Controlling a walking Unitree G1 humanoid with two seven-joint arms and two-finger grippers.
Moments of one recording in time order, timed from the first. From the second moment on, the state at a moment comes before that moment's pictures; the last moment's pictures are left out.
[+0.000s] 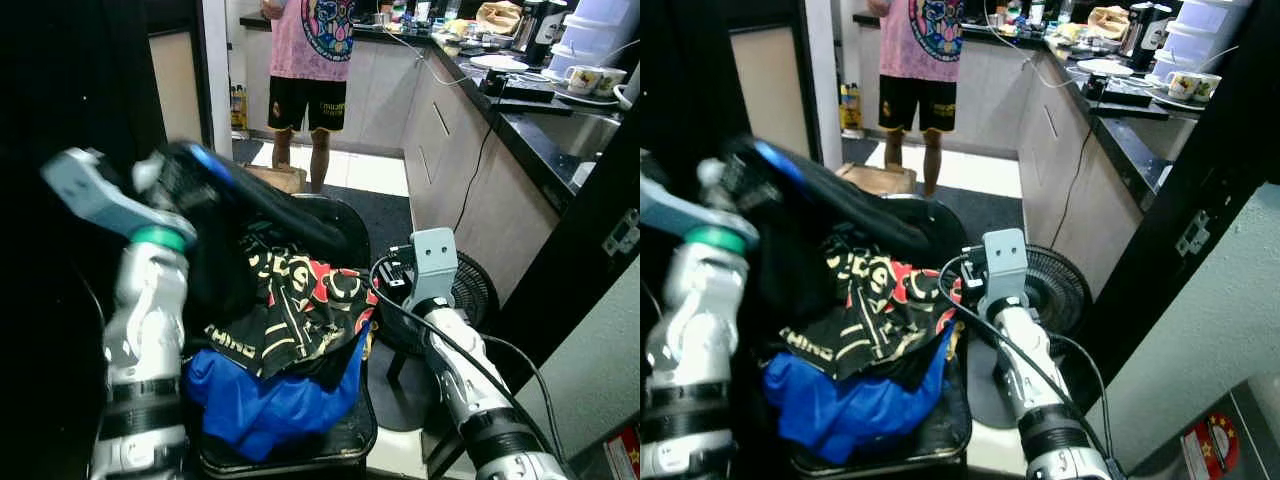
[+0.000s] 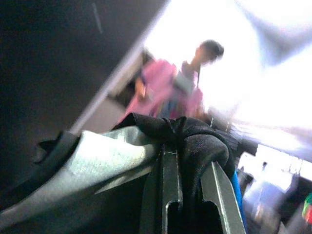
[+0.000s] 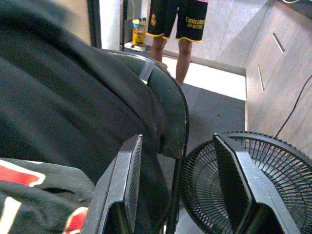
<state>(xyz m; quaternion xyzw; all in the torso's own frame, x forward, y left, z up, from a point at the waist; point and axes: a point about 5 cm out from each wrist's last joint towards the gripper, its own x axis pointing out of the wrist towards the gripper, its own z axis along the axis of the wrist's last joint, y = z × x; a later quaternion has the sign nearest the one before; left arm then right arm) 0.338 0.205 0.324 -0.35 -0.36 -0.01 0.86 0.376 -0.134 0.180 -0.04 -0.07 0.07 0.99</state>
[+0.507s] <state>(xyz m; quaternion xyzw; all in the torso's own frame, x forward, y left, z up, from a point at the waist) 0.329 0.217 0.326 -0.32 -0.37 -0.04 0.87 0.376 -0.130 0.179 -0.04 -0.06 0.08 0.99</state>
